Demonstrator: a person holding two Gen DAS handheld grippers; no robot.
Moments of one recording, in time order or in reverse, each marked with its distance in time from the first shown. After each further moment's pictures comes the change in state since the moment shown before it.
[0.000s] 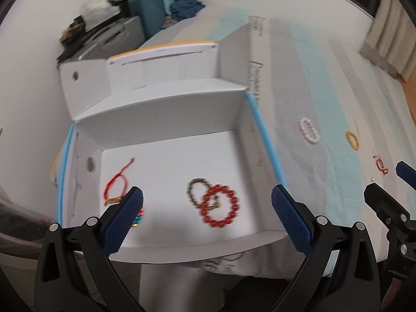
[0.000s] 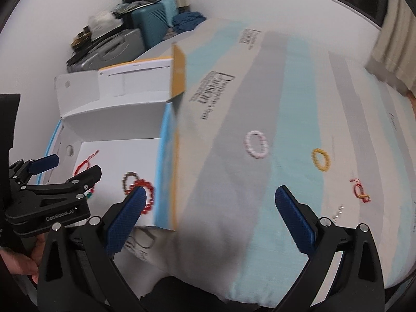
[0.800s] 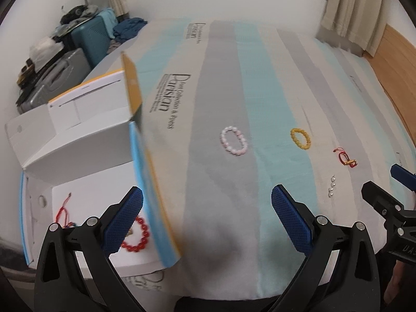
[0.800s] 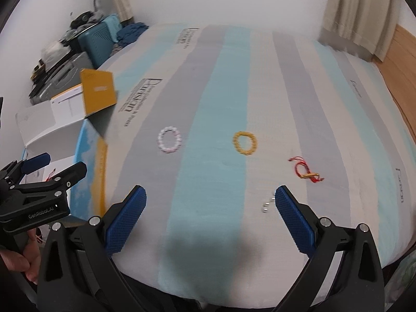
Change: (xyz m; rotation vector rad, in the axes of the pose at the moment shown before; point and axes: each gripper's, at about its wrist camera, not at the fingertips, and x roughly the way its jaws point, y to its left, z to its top) left arm 0.007 -0.158 0.024 0.164 -0.052 -0.120; right arm -0.013 -0.166 -0.026 0.179 -0.001 -0.113
